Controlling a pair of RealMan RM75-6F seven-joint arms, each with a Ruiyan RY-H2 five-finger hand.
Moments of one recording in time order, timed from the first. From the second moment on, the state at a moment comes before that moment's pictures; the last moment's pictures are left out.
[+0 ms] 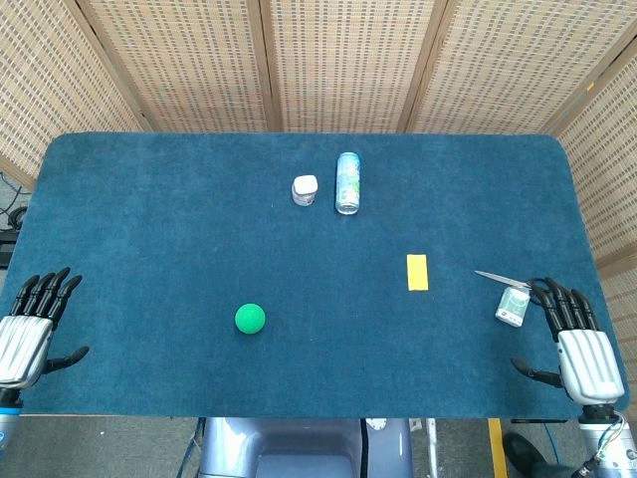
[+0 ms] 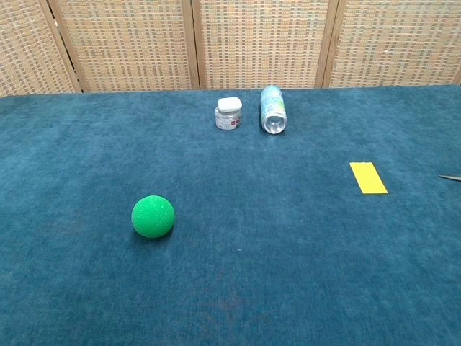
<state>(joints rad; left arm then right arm) -0.13 -1.14 -0.01 -1.58 1.57 1.47 0.07 0.08 -1.12 0.06 -1.67 -1.55 1.50 0.01</state>
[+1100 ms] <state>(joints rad) -0.14 -1.14 -0.01 -1.59 1.54 1.44 0.09 0.53 -1.23 0.20 -1.41 -1.39 0.88 0.12</state>
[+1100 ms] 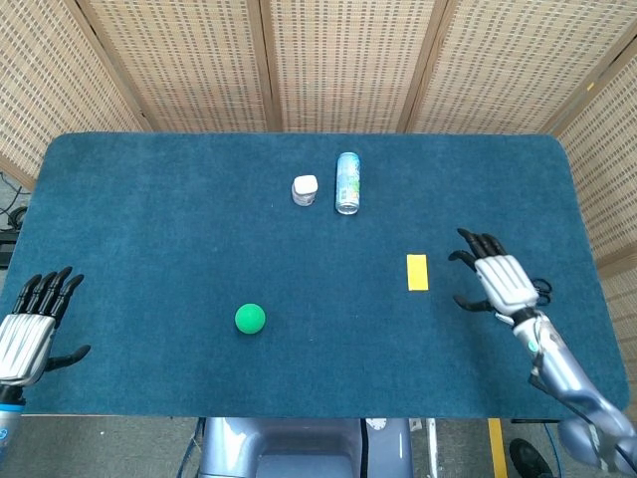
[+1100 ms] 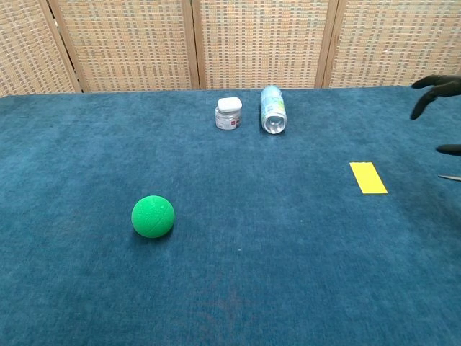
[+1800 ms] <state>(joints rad) -0.15 -1.14 -0.01 -1.59 1.53 1.42 0.11 0.78 -1.48 0.22 -1.07 -1.17 0.60 -0.02</state>
